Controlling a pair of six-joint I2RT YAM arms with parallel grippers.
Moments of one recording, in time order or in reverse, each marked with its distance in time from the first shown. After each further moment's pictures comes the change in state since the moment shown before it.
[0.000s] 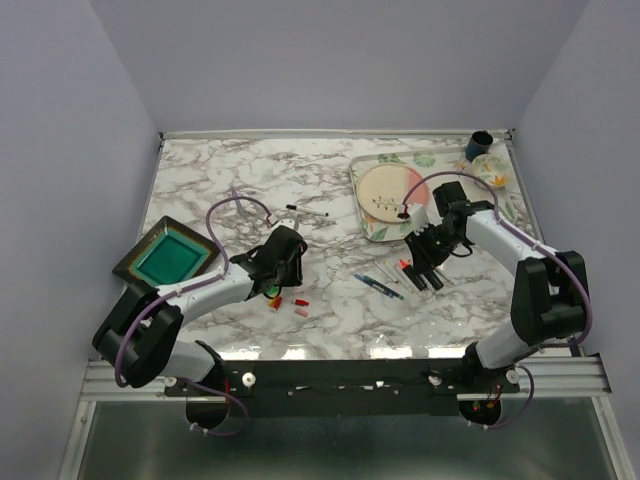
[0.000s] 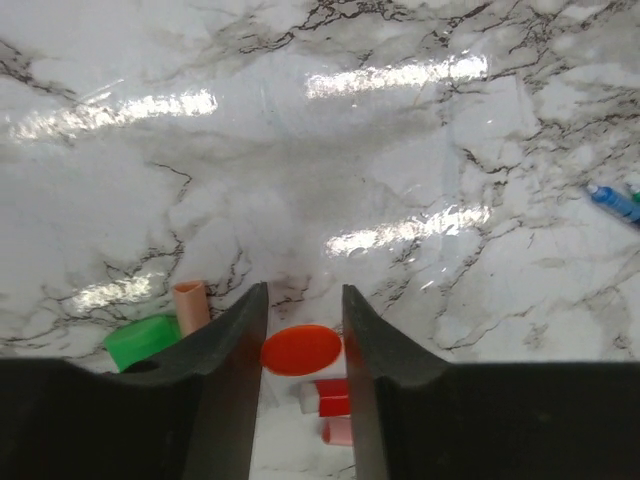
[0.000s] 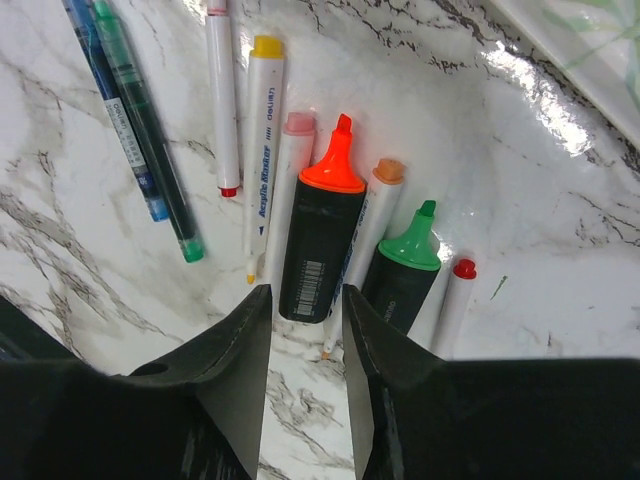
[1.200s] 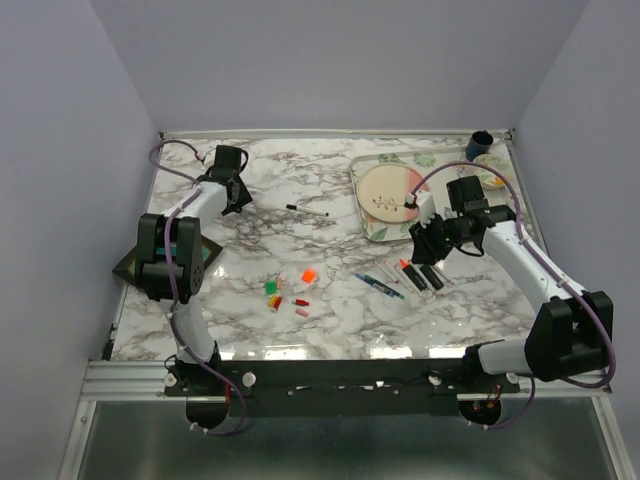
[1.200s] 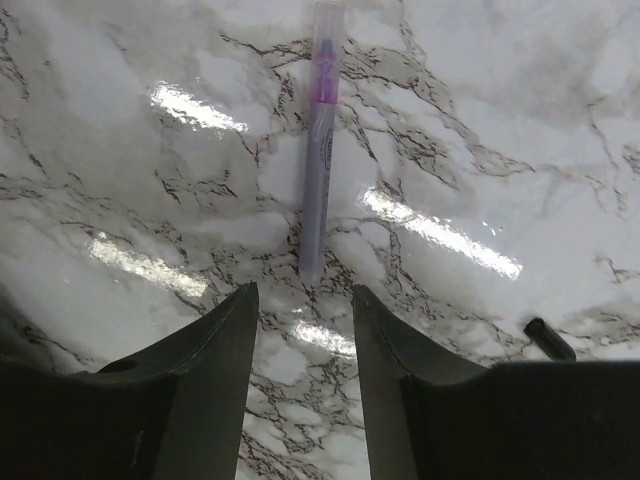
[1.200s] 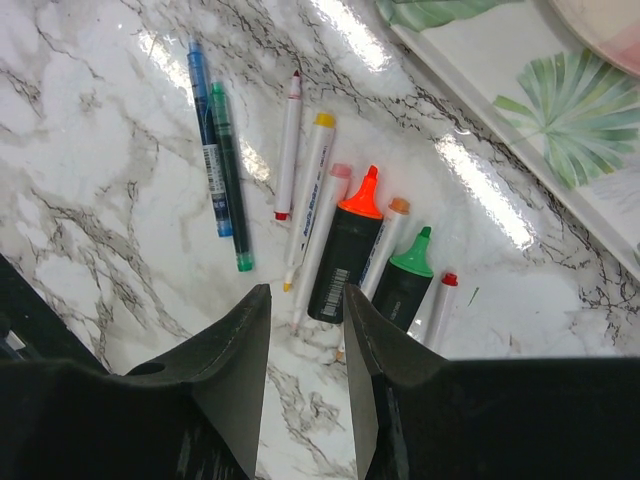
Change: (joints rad) left arm 0.568 0.455 0.624 -0.156 -0.085 0.014; right arm 0.000 -0.222 0.000 0.010 -0.098 -0.010
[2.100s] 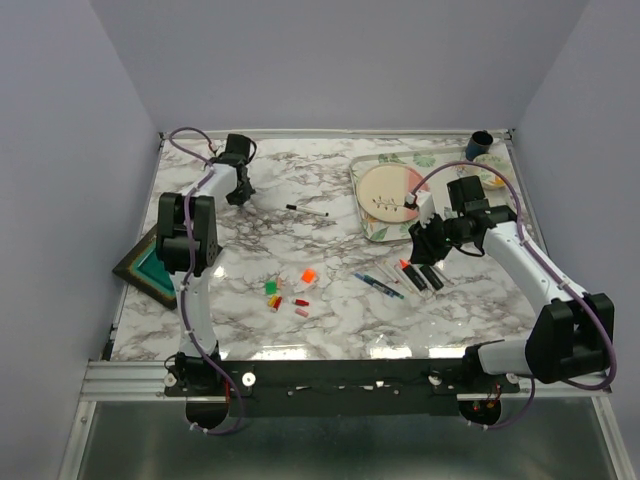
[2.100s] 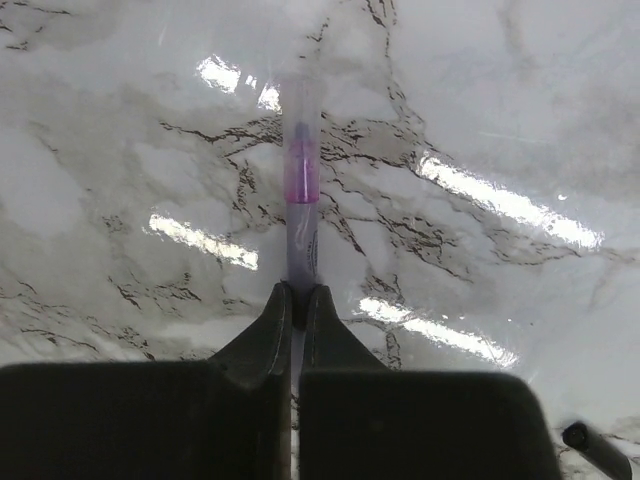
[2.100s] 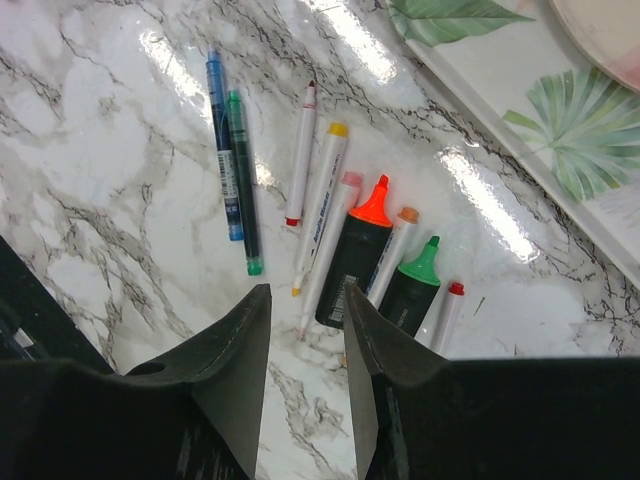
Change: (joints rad) left arm 0.013 0.358 0.391 -0.216 -0.033 0.091; right arm 0.000 -0.011 0.000 0.000 -0.033 -0.010
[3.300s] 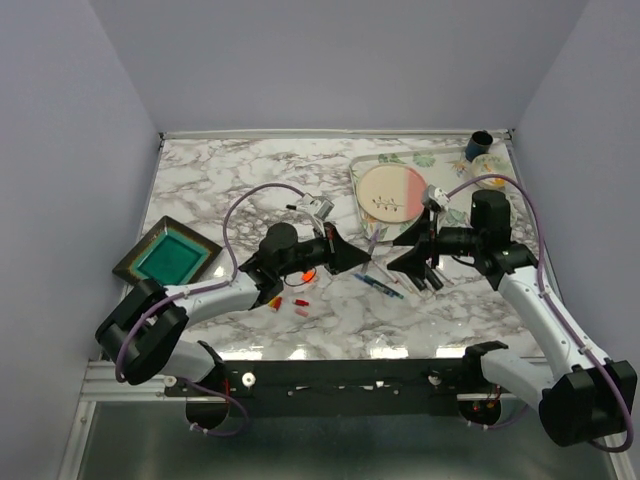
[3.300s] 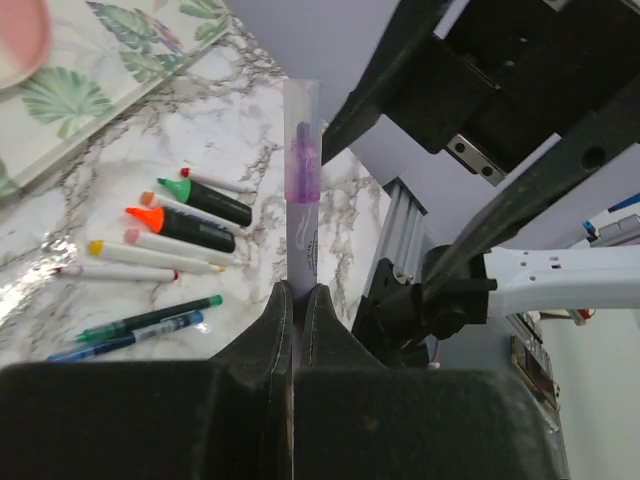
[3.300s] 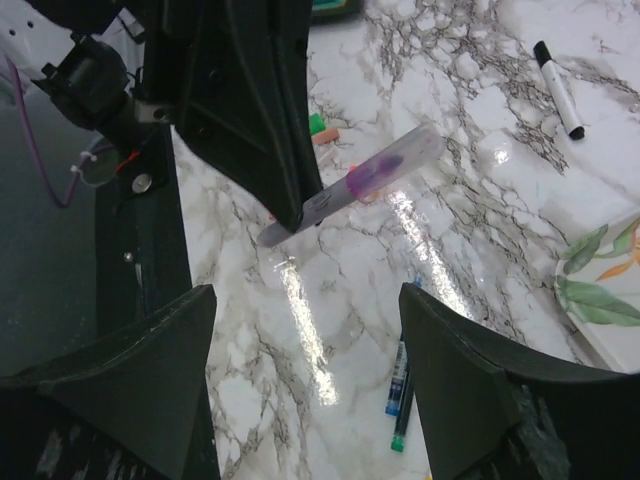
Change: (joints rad) left arm -0.644 -0.802 -1.044 1.254 0.729 -0.248; right arm -0.002 -0.323 -0.220 0.449 -0.573 0.298
